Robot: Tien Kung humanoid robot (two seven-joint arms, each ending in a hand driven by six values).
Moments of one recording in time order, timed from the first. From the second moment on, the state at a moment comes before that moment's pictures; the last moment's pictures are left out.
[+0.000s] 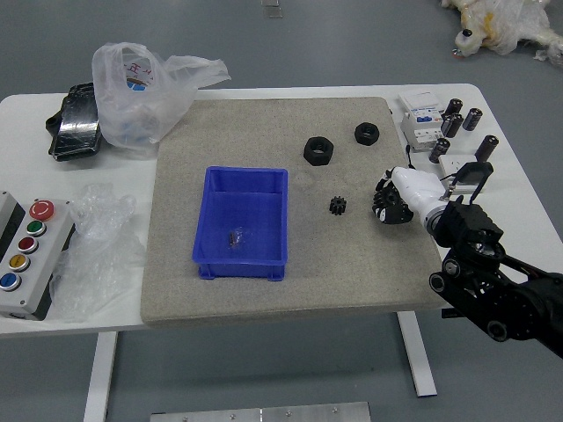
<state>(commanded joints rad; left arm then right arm) -0.06 0.17 -1.04 -0.32 1.01 0.00 0.39 0.55 -0.36 0.72 1.16 -1.95 -0.14 -0.38</state>
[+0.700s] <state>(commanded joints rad) -0.06 0.18 -1.06 -0.33 1.03 0.00 0.40 0.81 -0.20 0.43 1.26 -1.92 -0.14 -0.33</state>
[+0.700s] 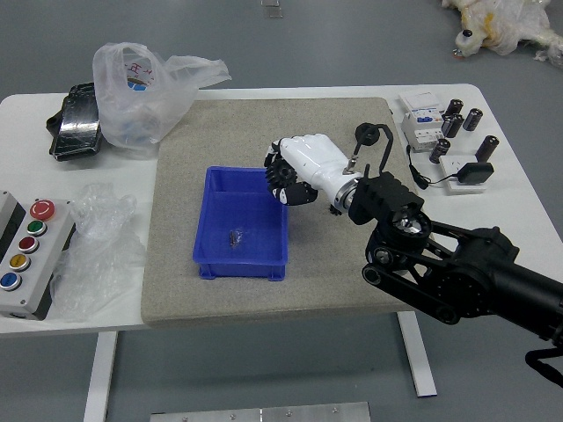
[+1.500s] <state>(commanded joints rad) -0.06 0.17 -1.07 -0.33 1.04 -0.01 0.40 0.83 -0.18 0.44 1.26 -1.88 -0.13 -0.30</state>
